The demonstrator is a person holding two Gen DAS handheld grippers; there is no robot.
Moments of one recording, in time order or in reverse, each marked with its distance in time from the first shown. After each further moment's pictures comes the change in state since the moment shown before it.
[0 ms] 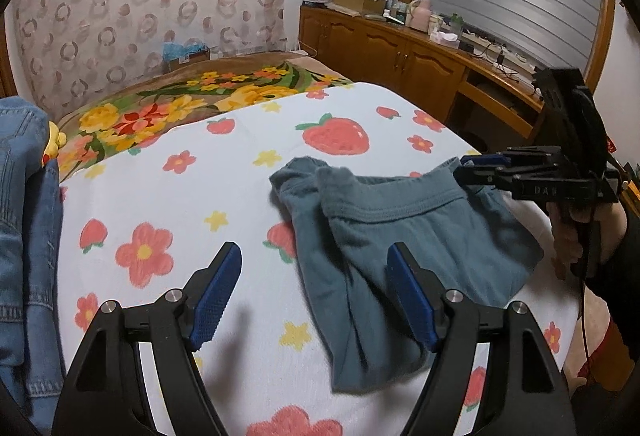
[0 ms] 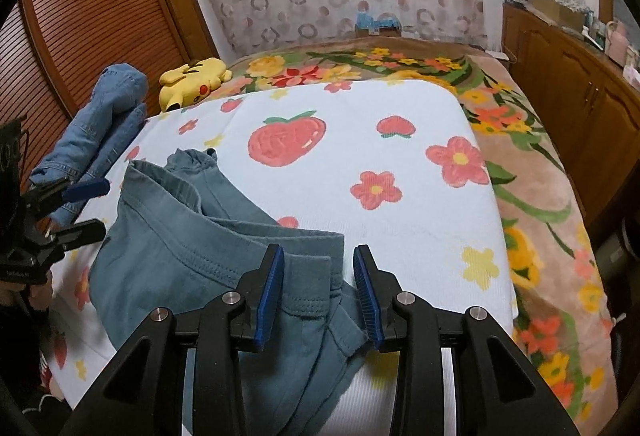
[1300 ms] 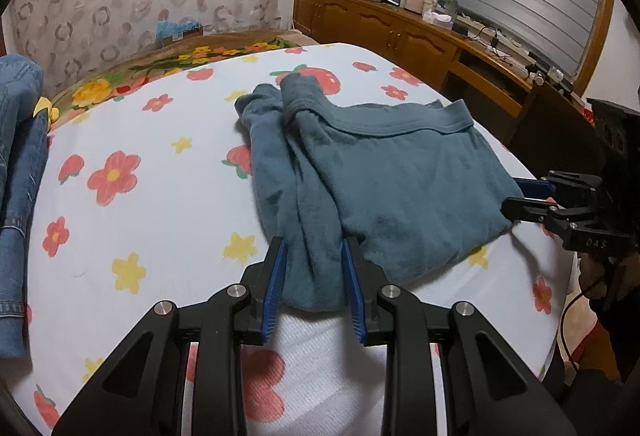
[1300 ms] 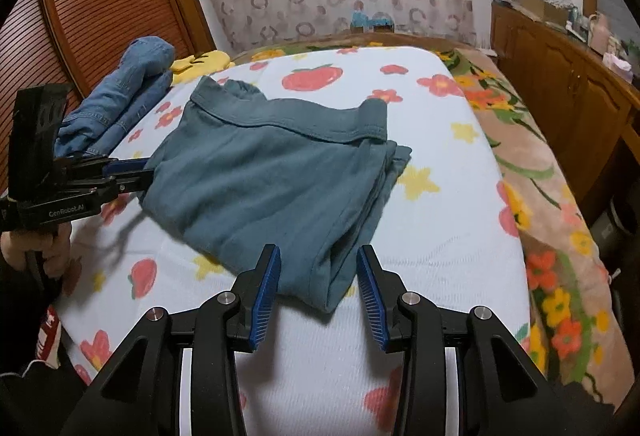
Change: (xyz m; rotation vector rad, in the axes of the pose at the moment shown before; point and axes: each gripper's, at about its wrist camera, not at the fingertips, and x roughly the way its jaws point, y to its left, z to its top) left arm -0.003 -0.025 -0.044 -0.025 0.071 -0.022; right arm -0.068 0.030 -0.086 0.012 -0.014 -0.046
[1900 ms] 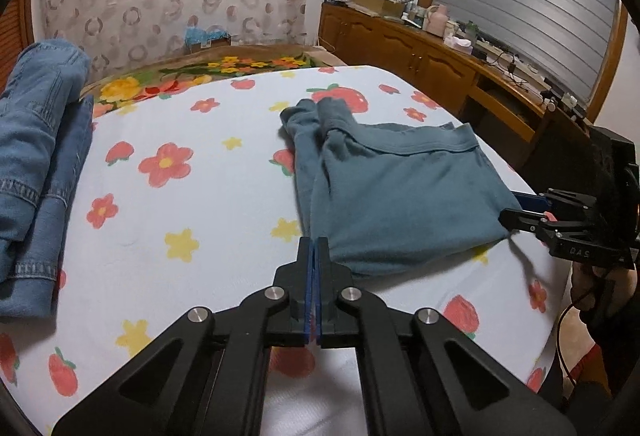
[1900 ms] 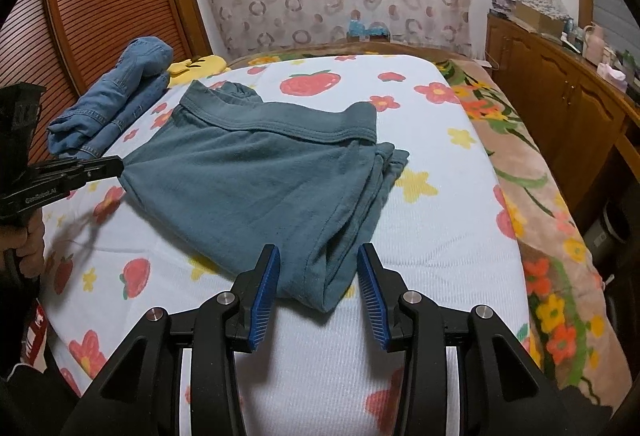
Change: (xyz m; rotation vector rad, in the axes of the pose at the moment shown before) left arm -0.034 0.012 -0.015 -0.057 -0.075 0.061; right arm 0.001 0.007 -0.008 -0.026 -0.032 -0.029
